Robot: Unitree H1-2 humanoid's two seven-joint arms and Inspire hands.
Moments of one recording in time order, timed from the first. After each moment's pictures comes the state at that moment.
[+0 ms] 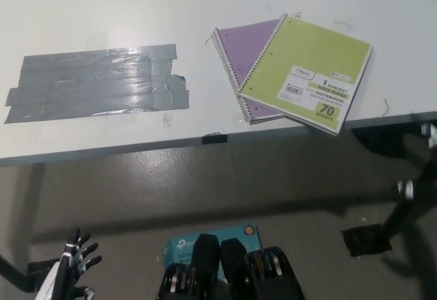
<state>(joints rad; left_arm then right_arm) 0.13 0.22 0.07 -0.18 -0.12 0.45 -0.07 -0.34 -0.50 0.17 -0.12 -0.49 0.40 0.15</state>
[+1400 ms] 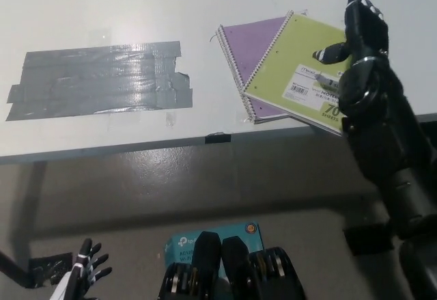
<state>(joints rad) 0.16 0.22 0.02 -0.19 -0.11 0.46 -0.07 -0.97 -0.11 0.12 0.70 -0.66 0.43 -0.16</state>
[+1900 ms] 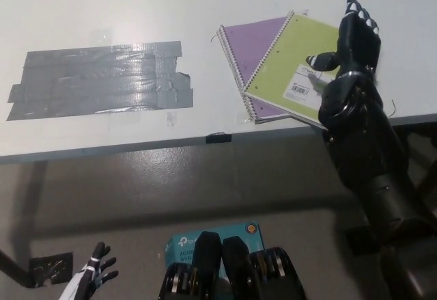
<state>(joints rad) 0.16 0.24 -0.03 -0.19 -0.06 0.46 -0.07 -0.96 -0.07 0.09 0.79 -0.61 0.39 -0.35</state>
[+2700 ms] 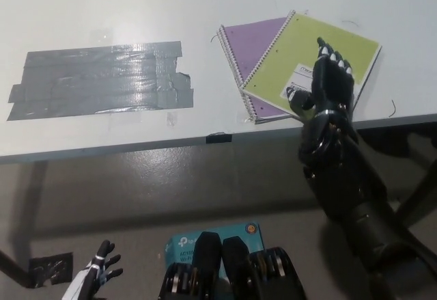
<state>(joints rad) 0.15 0.24 -0.04 -0.20 -0.05 0.46 -0.07 -0.88 -0.03 0.20 0.86 -0.60 0.39 -0.36</state>
